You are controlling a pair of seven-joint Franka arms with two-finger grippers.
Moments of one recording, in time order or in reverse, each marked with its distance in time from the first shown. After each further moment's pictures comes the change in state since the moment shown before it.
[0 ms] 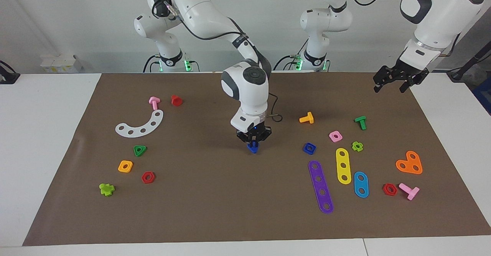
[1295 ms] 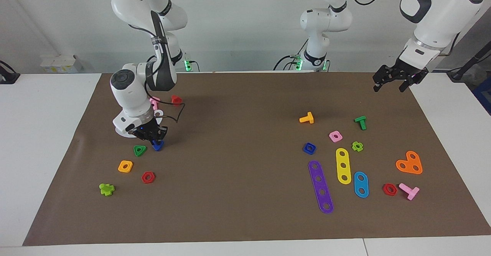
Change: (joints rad) left arm 0.000 -0.009 0.000 -0.009 -0.001 0.000 0.000; right arm -0.511 -0.356 0.006 -0.664 0.044 0.275 -0.548
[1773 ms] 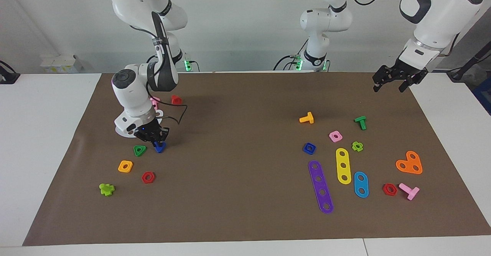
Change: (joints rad) left arm 0.000 0.000 0.000 -0.002 0.000 0.001 0.000; right arm 0.006 0.004 0.003 -0.014 0.007 0.038 0.000
